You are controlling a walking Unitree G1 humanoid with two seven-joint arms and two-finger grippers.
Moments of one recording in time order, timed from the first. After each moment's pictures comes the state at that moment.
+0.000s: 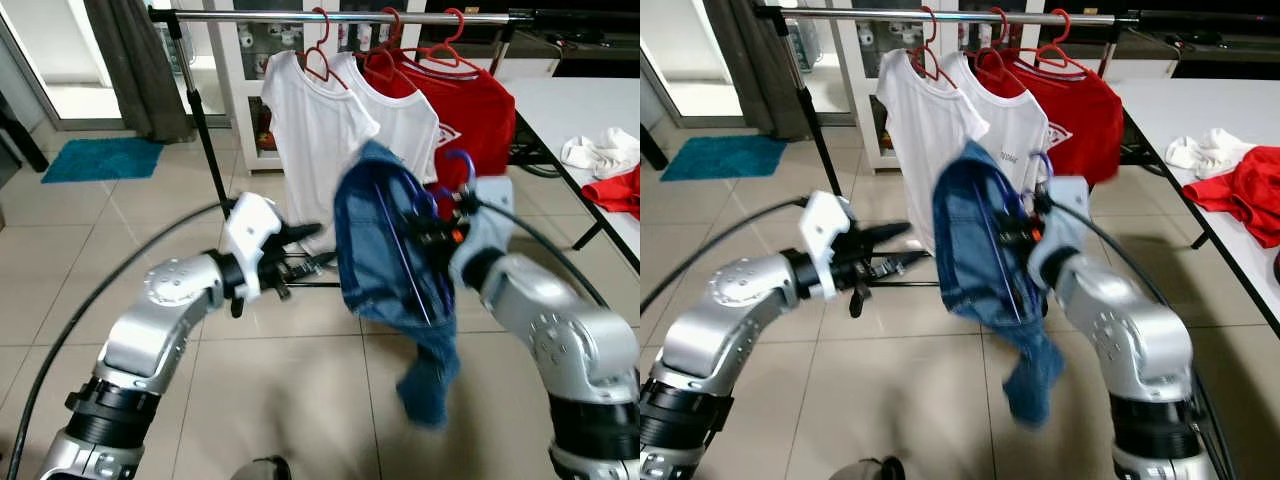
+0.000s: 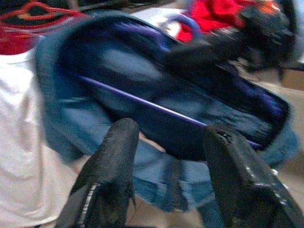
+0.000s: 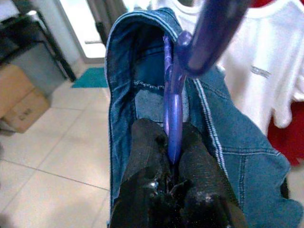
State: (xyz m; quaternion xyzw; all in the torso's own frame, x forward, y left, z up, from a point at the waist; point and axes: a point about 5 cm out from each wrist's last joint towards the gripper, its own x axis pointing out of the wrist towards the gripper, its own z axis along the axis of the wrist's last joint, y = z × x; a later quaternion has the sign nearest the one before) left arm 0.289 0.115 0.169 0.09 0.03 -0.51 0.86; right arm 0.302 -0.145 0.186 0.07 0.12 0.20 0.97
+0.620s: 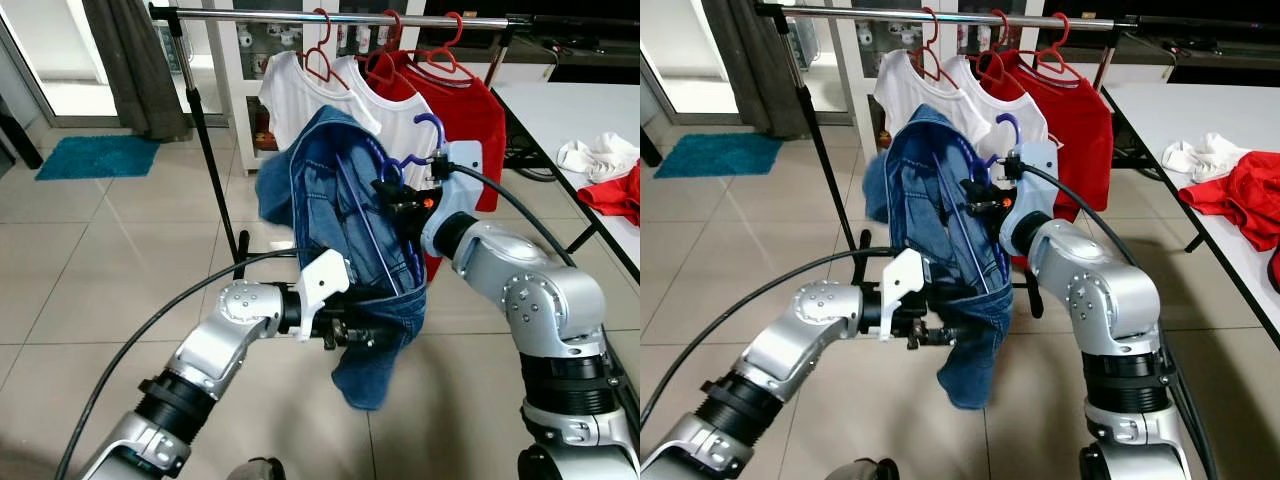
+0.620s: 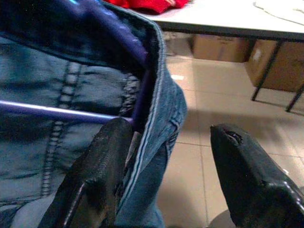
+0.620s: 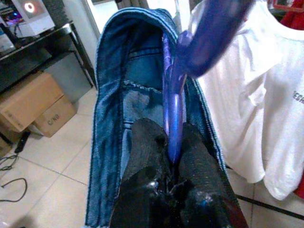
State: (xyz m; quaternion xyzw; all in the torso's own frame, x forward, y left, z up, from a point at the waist) left arm 0.283 0.059 0.118 0.09 0.07 -0.65 0.75; right arm 0.319 -0.117 0.205 0.10 0.10 0.25 0.96
